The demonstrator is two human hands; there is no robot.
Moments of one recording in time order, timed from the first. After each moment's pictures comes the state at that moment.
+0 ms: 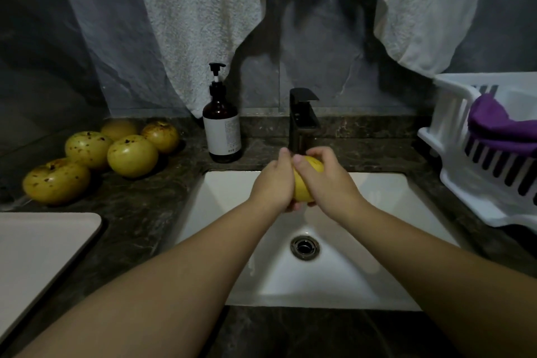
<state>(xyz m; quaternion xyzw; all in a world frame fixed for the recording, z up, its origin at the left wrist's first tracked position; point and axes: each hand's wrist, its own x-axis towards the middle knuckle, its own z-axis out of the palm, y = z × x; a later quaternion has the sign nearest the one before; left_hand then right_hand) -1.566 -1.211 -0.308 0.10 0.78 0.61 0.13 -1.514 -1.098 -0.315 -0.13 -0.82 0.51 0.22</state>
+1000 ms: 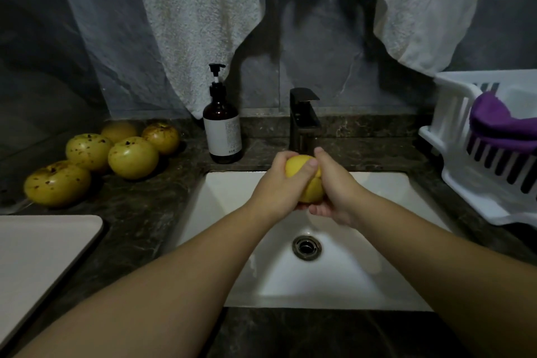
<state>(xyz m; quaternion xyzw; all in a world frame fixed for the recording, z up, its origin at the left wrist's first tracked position) -1.563 -1.217 -0.319 0.21 0.75 0.62 0.11 -1.515 -1.098 -0.308 -0.23 -0.65 0.72 0.03</state>
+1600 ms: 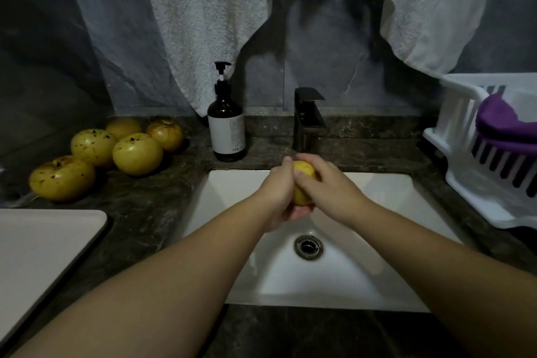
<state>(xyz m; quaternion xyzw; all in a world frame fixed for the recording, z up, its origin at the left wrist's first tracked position) -1.559 -1.218 -0.310 0.05 0.65 0.69 0.30 -1.513 -1.093 -0.319 -0.08 -0.90 0.41 0.15</state>
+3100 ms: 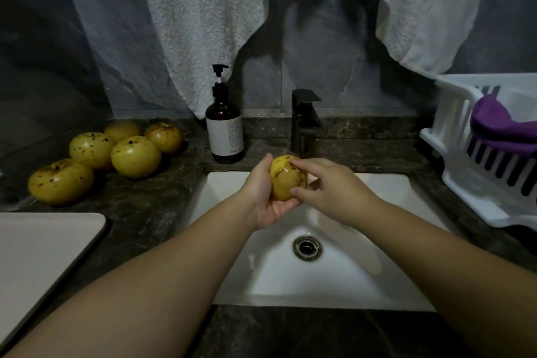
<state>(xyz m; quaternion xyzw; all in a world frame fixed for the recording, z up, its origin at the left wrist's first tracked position) -1.578 -1.232 -0.311 -0.02 0.44 0.80 0.41 -1.502 -1.084 -0.310 0.02 -0.94 0.29 0.18</state>
